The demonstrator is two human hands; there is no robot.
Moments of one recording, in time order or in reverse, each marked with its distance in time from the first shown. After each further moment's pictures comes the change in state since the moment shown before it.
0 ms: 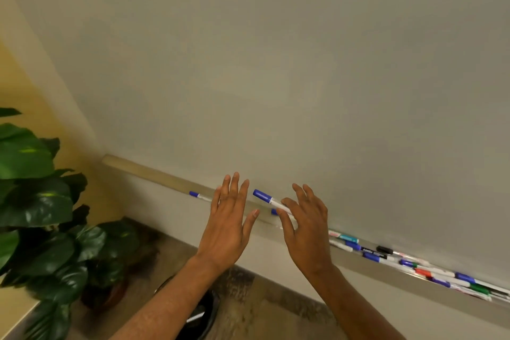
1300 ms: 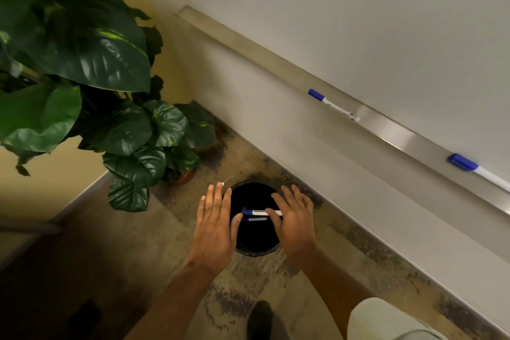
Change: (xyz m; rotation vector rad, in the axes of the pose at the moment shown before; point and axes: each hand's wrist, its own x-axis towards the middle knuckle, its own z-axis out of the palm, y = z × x) left_hand -0.248 -0.335 0.148 0.176 -0.259 -0.521; right_hand -0.178 -0.056 0.414 -0.185 -0.723 -0.116
